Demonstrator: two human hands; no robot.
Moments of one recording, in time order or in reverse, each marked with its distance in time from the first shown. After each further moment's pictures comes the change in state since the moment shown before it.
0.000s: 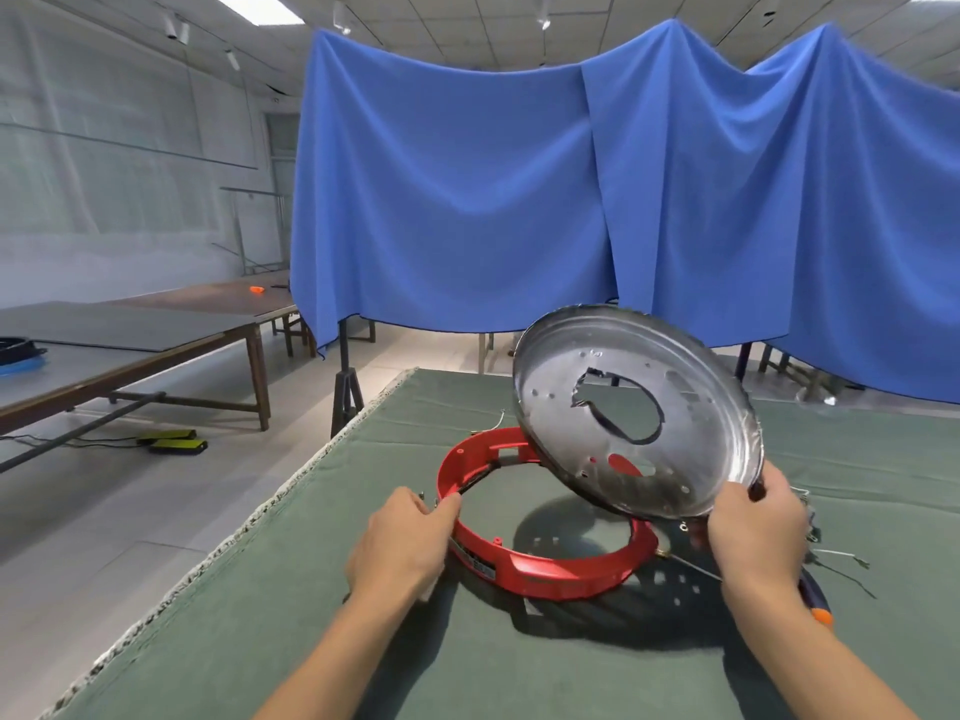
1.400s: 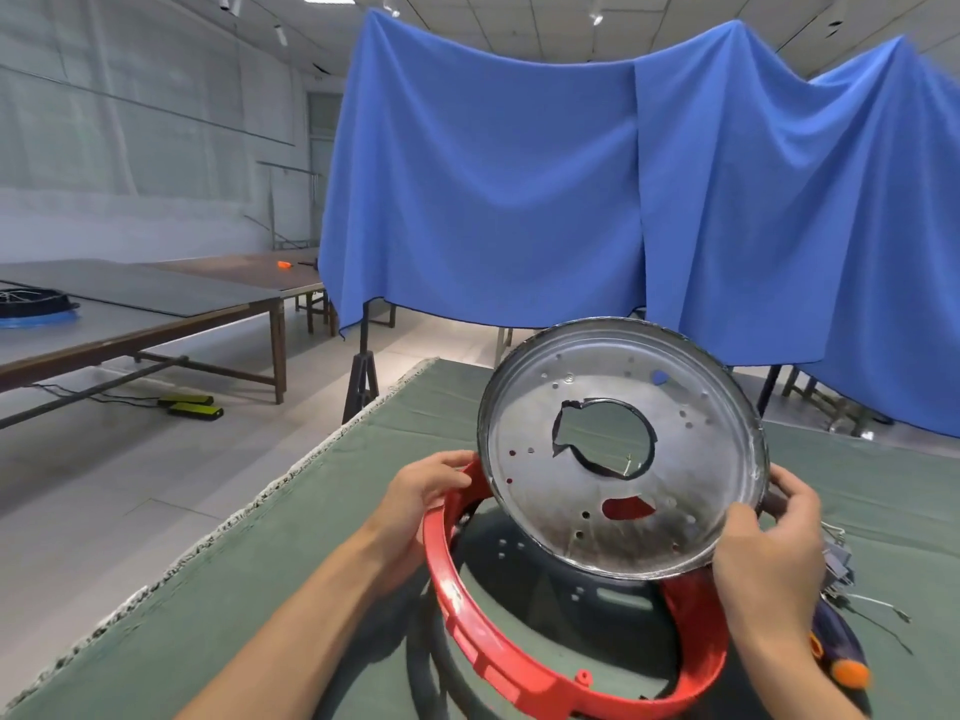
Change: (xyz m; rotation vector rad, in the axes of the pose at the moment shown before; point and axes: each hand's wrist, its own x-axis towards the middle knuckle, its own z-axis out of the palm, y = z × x) left_hand 0.014 0.007 -0.016 -1.096 -0.551 0.078; right_hand -0.011 -0.004 0.007 0.017 -0.046 -0.218
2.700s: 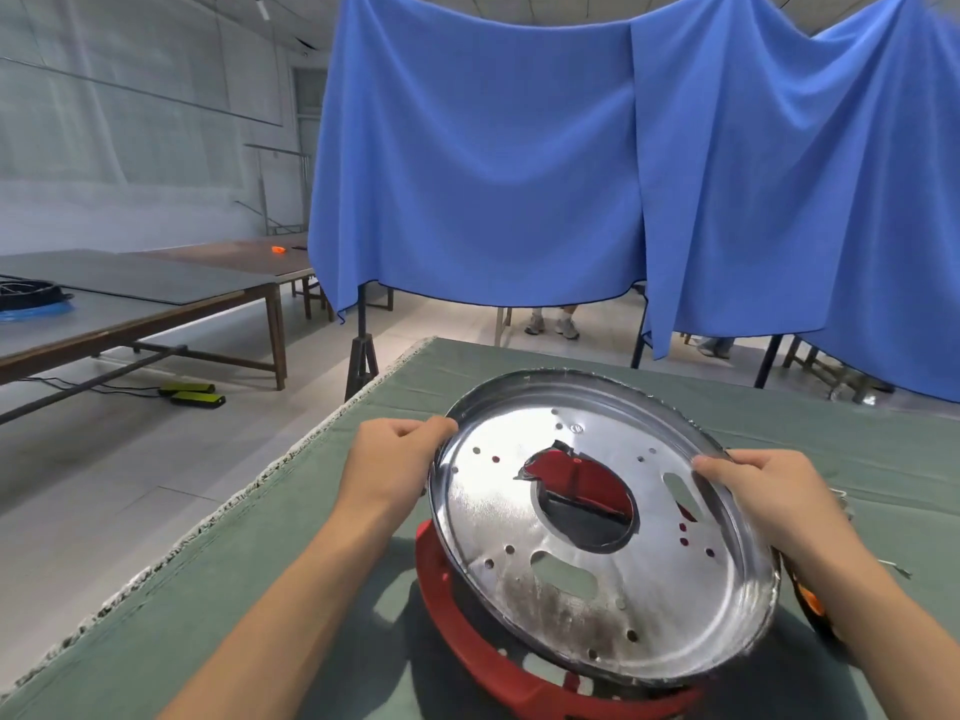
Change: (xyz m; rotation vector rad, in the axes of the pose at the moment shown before) left_hand -0.015 0.021 0.003 0.553 0.436 0.261; right_hand 0.034 -0.021 -0.018 -0.417 -0.521 0.135
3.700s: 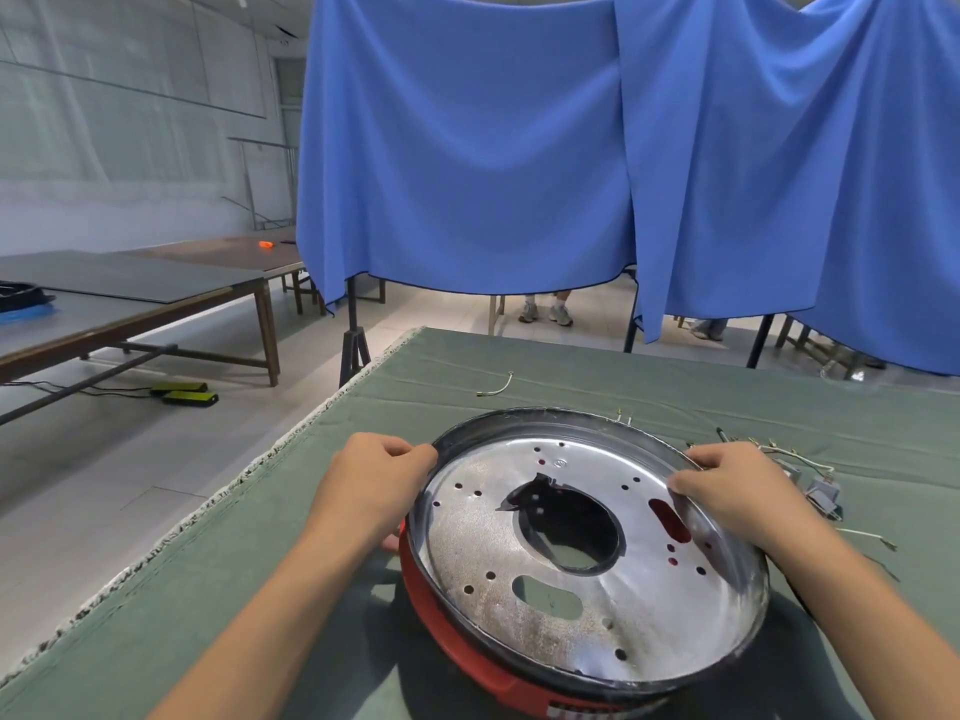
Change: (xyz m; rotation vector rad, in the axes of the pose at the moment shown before) left_hand -0.013 -0.004 -0.005 0.371 -0.117 -0.175; right_hand -0.001 0.001 0.006 -0.306 -0.153 -0.001
